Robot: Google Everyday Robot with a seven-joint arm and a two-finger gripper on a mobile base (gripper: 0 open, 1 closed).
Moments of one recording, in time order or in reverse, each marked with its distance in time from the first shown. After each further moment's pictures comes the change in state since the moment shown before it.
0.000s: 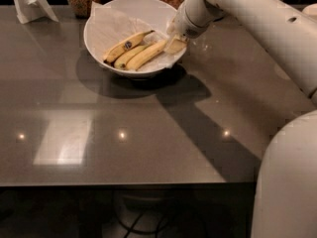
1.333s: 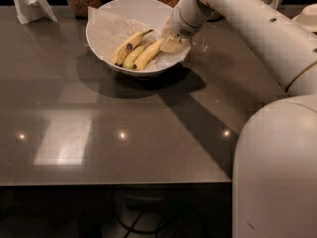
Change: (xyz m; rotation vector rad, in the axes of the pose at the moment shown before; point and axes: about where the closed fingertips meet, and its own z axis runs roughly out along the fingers) arm -0.007 -0.003 0.029 -0.060 -0.019 0.005
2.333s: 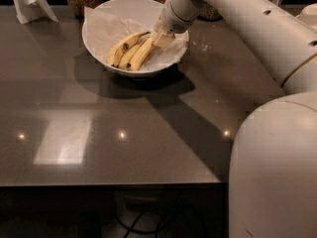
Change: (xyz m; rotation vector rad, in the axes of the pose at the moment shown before) arm -0.035 0.002 -0.011 -0.007 -0.007 -0.081
